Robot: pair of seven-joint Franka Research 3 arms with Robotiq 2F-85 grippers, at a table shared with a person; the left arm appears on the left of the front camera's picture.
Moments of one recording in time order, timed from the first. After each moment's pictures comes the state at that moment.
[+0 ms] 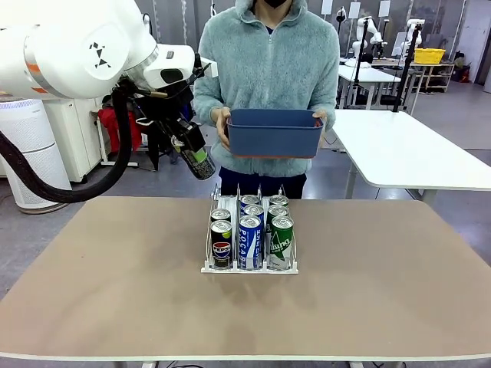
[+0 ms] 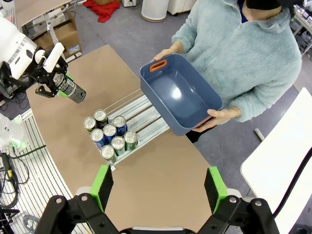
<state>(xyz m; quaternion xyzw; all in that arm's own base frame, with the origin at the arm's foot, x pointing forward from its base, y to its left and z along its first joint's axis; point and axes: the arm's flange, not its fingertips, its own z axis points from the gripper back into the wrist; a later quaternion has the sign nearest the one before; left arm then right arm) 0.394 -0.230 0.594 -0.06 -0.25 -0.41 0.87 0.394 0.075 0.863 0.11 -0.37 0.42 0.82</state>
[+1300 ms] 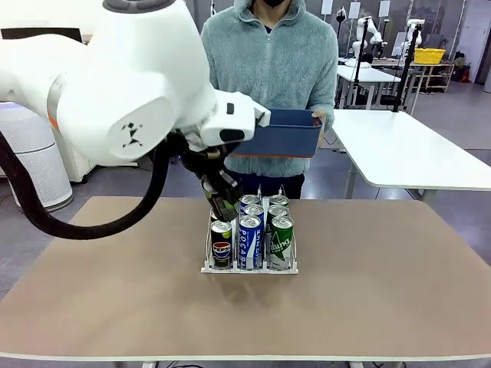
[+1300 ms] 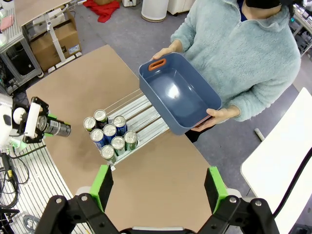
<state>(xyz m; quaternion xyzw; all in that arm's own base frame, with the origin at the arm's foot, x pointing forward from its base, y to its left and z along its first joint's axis) 0.272 -0.325 0.547 0.03 -0.26 -0.40 0.88 0.394 0.075 0.863 0.11 -0.37 0.42 0.82</state>
